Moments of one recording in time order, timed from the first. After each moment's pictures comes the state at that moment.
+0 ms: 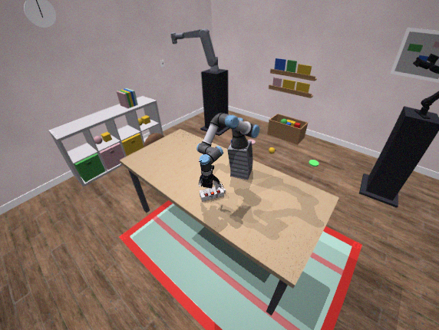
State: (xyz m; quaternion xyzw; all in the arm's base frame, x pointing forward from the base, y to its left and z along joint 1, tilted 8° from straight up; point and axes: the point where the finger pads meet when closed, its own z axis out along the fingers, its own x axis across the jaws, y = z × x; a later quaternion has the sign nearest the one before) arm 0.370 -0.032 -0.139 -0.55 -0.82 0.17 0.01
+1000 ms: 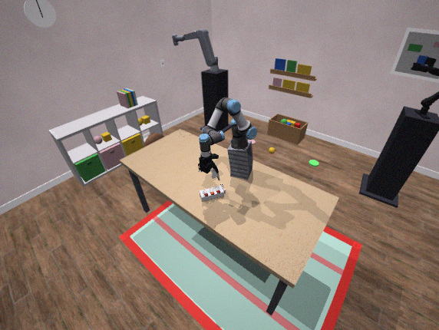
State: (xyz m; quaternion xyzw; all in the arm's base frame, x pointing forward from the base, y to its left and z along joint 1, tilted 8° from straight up) arm 0.332 -0.047 -0.081 -0.71 -0.71 0.06 -0.04
